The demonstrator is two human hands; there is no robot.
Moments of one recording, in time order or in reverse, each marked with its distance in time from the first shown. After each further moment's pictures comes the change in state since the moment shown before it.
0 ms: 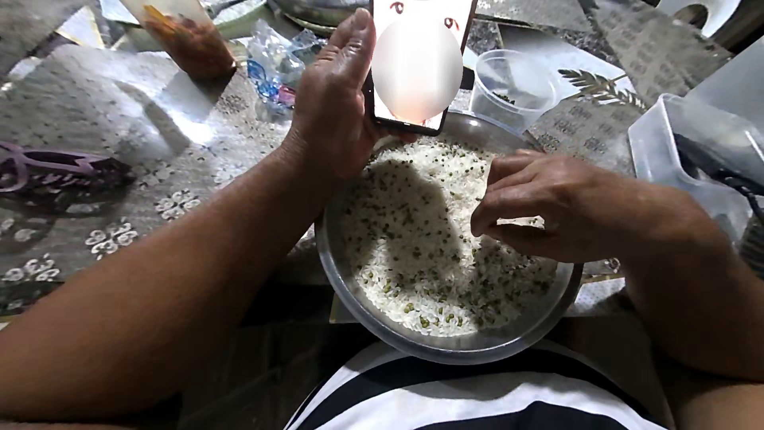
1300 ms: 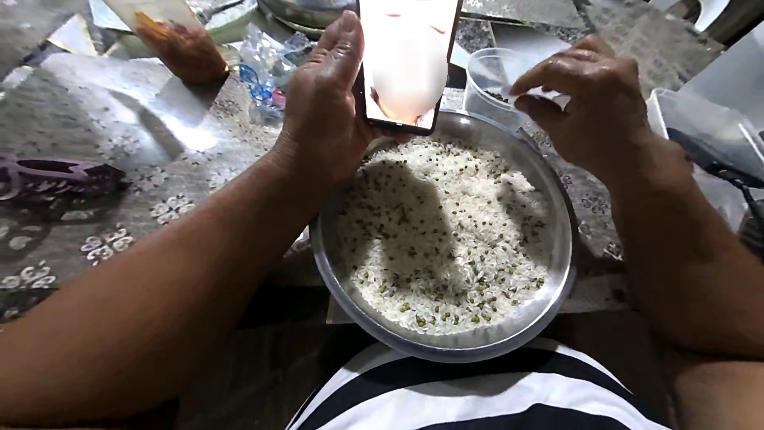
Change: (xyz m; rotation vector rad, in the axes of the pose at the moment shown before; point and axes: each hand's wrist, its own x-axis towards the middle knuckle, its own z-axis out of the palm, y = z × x) left_hand 0.000 -0.001 -0.001 -0.016 -0.001 0.002; right_hand -0.010 0.054 -0.021 -0.377 0.392 0.443
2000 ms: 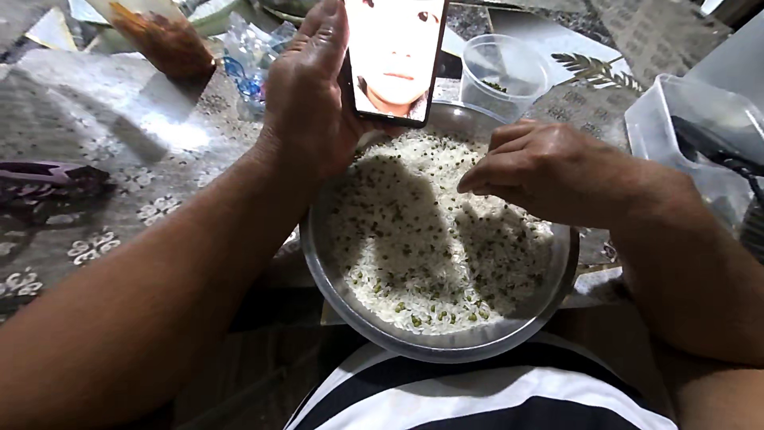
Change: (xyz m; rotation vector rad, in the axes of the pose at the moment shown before) left_hand 0.000 0.002 0.000 0.027 -0.007 0.019; right_hand -0.014 -0.045 0.001 0.199 -0.304 -0.388
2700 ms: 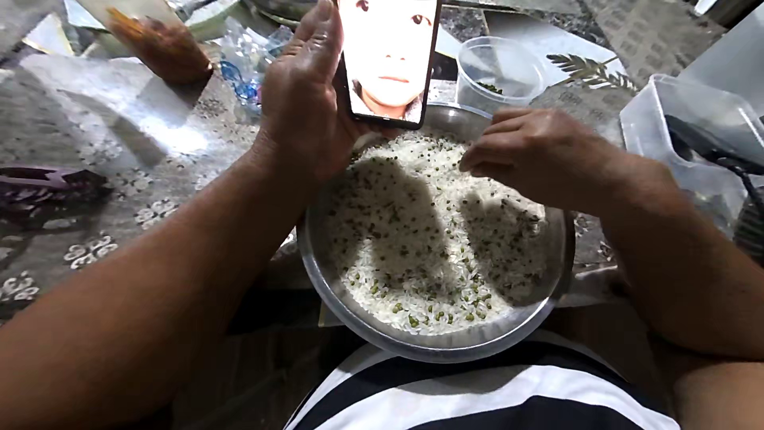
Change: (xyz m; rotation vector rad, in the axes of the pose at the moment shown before) left_hand 0.001 0.000 -0.001 0.006 -0.008 -0.005; right_hand 0.002 0.013 0.004 -0.028 0.021 0.071
